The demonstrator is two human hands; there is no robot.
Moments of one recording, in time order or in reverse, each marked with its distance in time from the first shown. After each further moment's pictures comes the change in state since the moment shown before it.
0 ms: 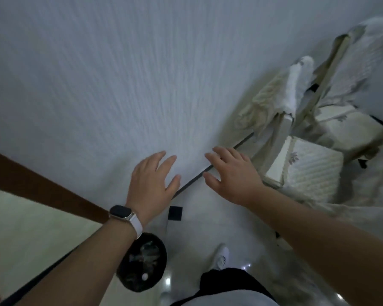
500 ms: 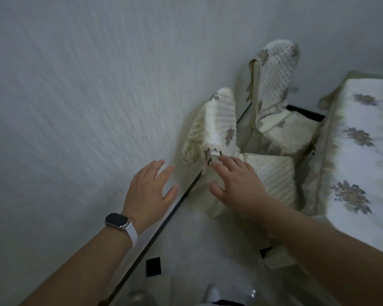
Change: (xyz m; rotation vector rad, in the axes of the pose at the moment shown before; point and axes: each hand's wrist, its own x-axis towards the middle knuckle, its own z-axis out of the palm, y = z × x) left_hand 0.171 0.169 0.050 0.023 -0.043 0.362; right_hand -0.025 0.206 -0.075 -0.050 0.174 0.323
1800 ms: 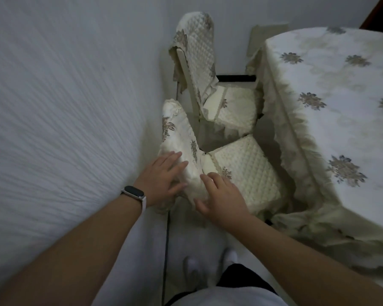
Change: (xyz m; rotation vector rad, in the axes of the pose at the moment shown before) left_hand 0.368 -0.082 0.166 -0.028 -0.315 0.903; right_hand 0.182 0.050 0.126 0.083 -0.001 0.641
